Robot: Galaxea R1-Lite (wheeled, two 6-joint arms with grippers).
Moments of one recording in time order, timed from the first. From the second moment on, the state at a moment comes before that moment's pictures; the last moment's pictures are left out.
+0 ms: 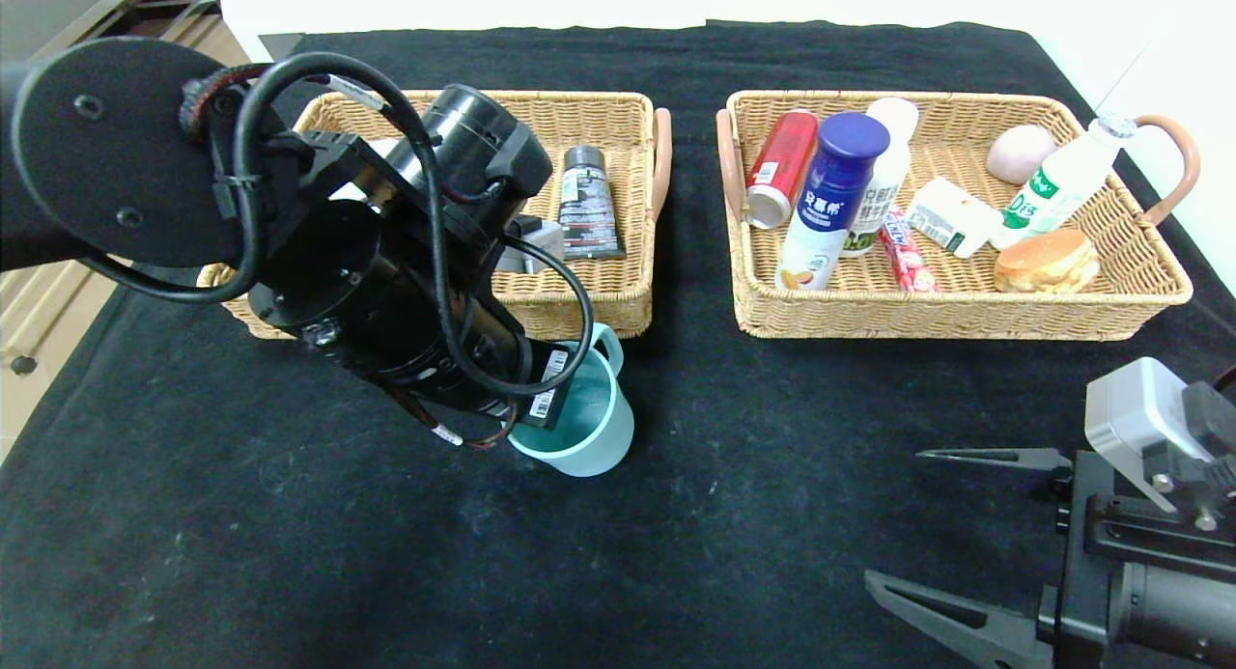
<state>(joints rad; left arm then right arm) -0.63 1.81 -1.74 0.84 0.17 -0.24 0.58 1.26 -0.55 -0.39 0.28 -0.19</state>
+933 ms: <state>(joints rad) -0.56 1.67 -1.81 0.72 0.15 -0.22 0.58 1.26 -0.54 -0.39 0.28 -0.20</state>
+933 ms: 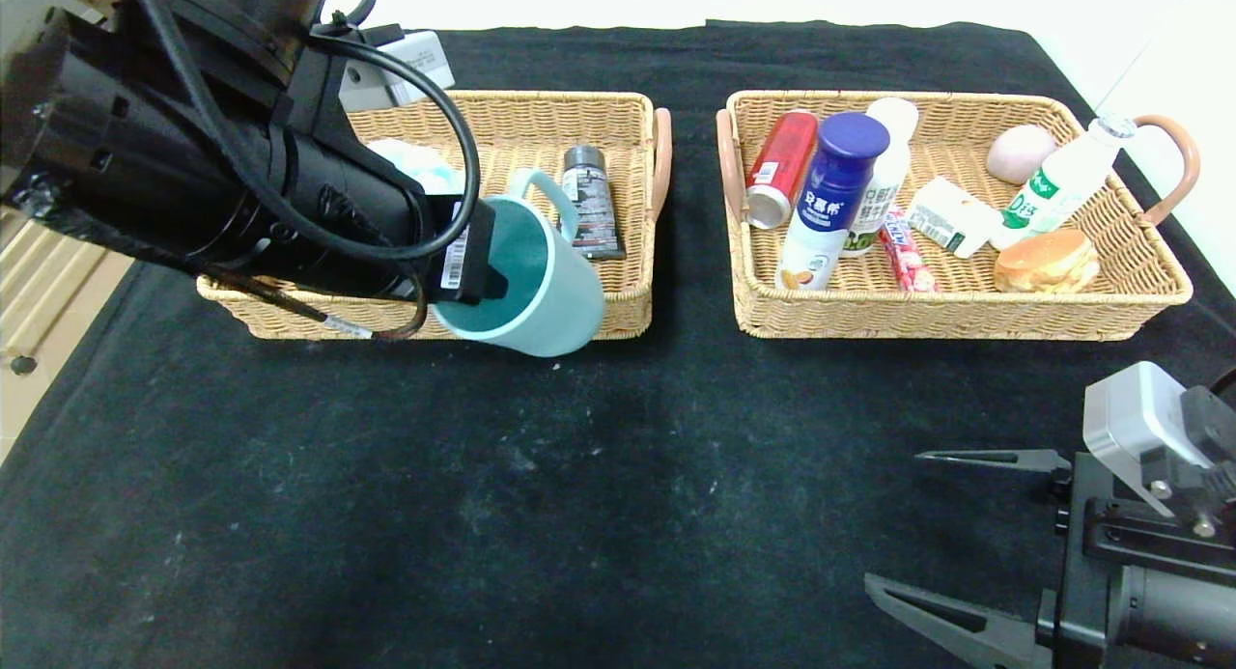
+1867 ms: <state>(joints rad) -0.38 1.83 -1.82 0.26 0.16 -0.18 0.58 1.26 -0.54 -0.39 0.28 -0.20</state>
